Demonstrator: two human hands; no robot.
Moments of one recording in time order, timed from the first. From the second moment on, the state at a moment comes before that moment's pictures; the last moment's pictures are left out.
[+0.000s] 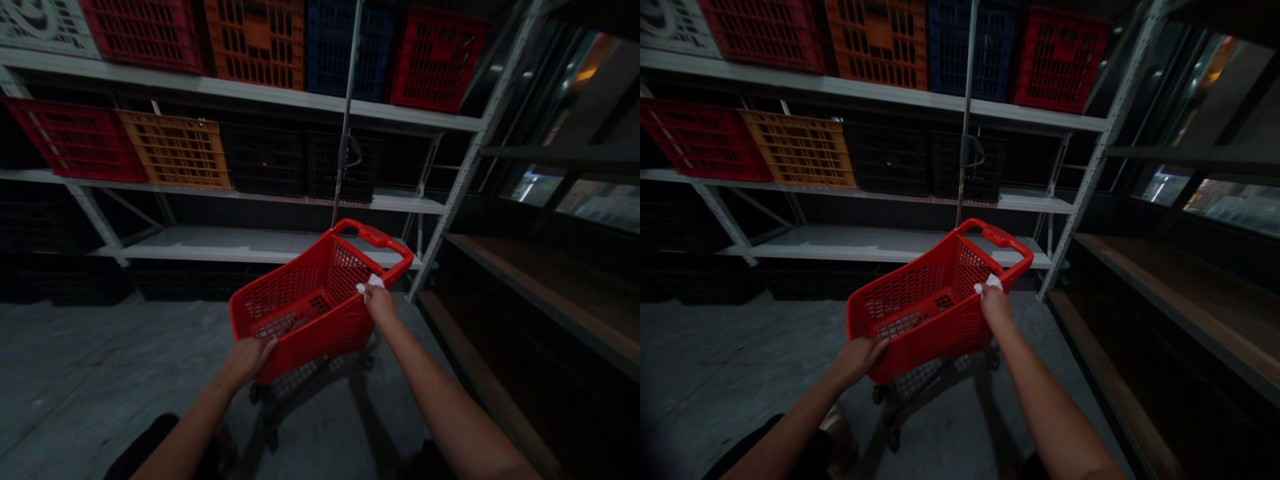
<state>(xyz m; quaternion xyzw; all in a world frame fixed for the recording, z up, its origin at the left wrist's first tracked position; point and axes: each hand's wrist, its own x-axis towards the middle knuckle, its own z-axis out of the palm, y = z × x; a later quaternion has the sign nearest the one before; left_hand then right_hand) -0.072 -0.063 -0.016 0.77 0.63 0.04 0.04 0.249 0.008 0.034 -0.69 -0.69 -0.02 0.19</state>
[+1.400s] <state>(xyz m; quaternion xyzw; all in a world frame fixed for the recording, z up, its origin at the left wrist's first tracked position) -0.047 -0.022 -0.004 0.74 0.67 0.06 -0.03 0.269 -0.005 0.064 -0.54 -0.82 -0.11 0.17</state>
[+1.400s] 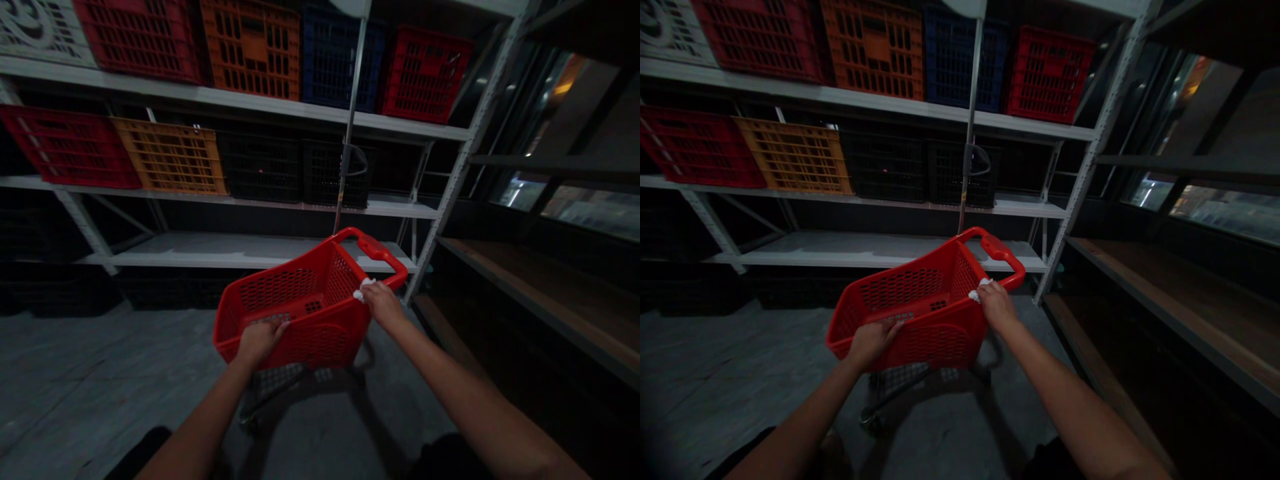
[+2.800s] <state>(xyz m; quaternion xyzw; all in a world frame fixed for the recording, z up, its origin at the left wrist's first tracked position) -0.110 -0.019 -0.008 0.77 0.63 0.07 -0.03 0.284 -0.048 0.106 -0.56 -0.80 -0.07 0.17</state>
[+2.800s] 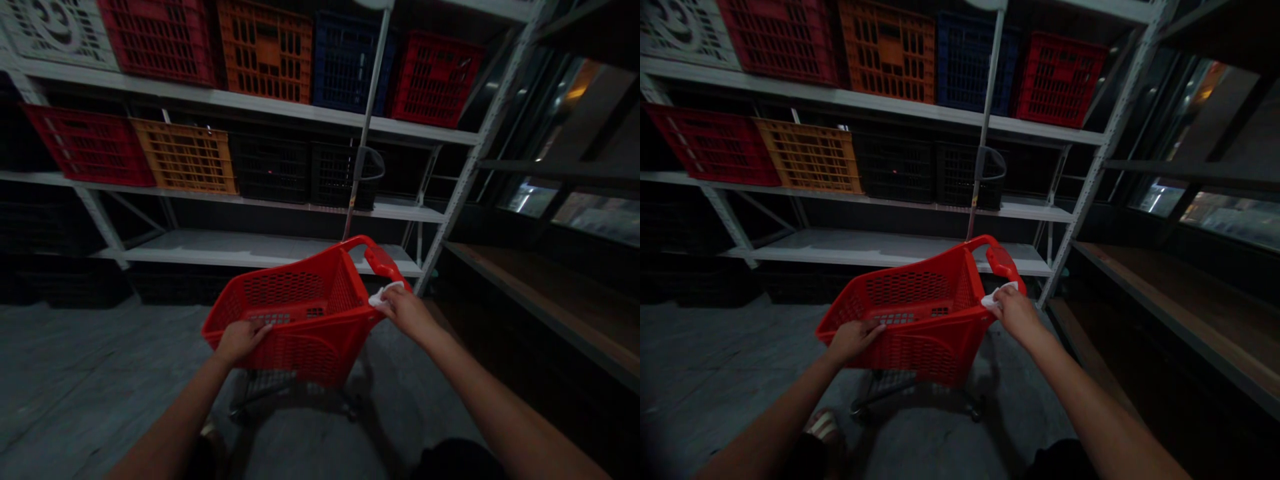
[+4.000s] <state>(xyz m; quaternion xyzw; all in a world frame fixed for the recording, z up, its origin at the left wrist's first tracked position) -0.026 -0.012 0.025 0.75 0.63 0.19 -0.05 0.291 -0.043 0.069 -0.55 -0.74 -0.12 0.37</state>
